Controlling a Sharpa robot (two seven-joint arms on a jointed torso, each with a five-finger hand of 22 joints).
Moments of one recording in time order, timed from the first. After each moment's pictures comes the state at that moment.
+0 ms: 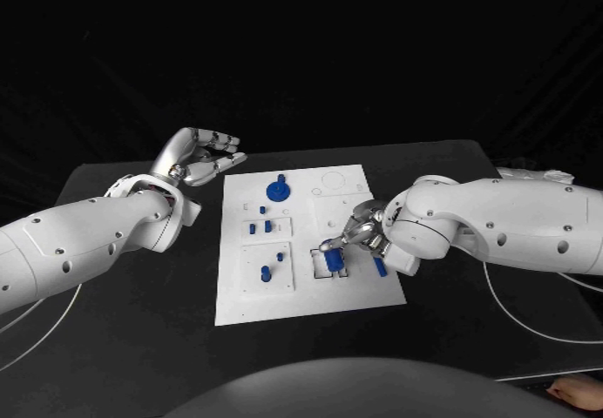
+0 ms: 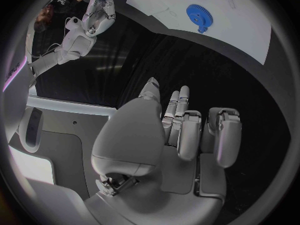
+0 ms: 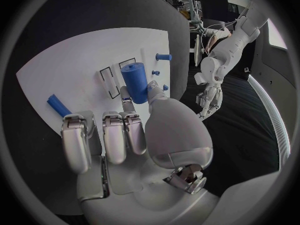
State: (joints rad) left arm 1.25 -0.70 -0.22 1.24 -0.68 -0.66 0.49; left_hand 1.45 0.02 -0.07 0.29 0.19 0.95 0.17 0.07 0.07 1.09 0.12 0.07 0.06 1.47 0.05 1.51 1.31 0.01 1.47 0.16 1.57 1.31; right arm 1.30 -0.84 -0.23 1.72 -0.60 -0.19 -0.67; right_hand 1.22 0.05 0.05 0.16 0.06 1.12 0.12 0.13 0.22 1.47 0.04 1.57 1.31 1.47 -0.01 1.57 1.31 0.01 1.47 0.10 1.57 1.31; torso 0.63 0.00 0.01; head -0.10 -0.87
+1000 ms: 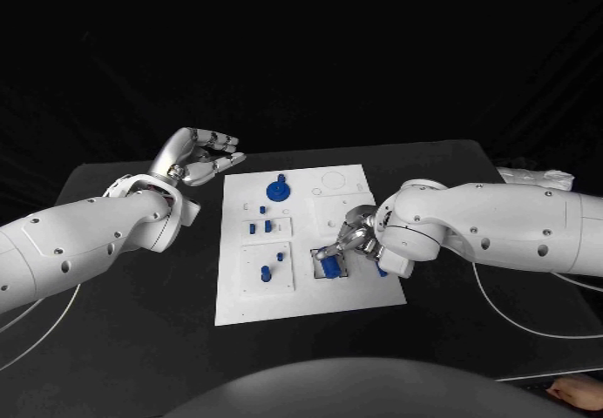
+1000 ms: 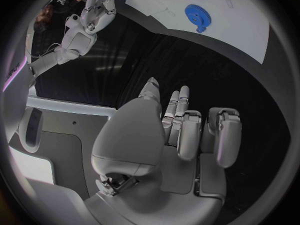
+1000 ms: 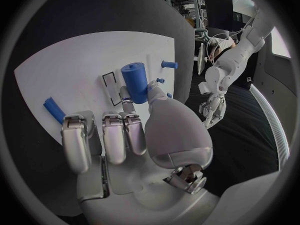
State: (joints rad) left arm 1.25 -0.70 -0.22 1.24 -0.68 -0.66 0.49; left_hand 1.45 0.02 -0.08 0.29 0.19 0.95 0.17 0.07 0.07 1.09 0.12 0.07 0.06 1.47 0.05 1.51 1.31 0.01 1.47 0.16 1.57 1.31; right arm 1.28 -0.80 -0.23 1.68 -0.65 -0.13 -0.69; right_hand 1.22 0.05 0.04 0.16 0.05 1.12 0.12 0.12 0.21 1.47 0.04 1.57 1.31 1.47 -0.01 1.57 1.31 0.01 1.47 0.10 1.57 1.31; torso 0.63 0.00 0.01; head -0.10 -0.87
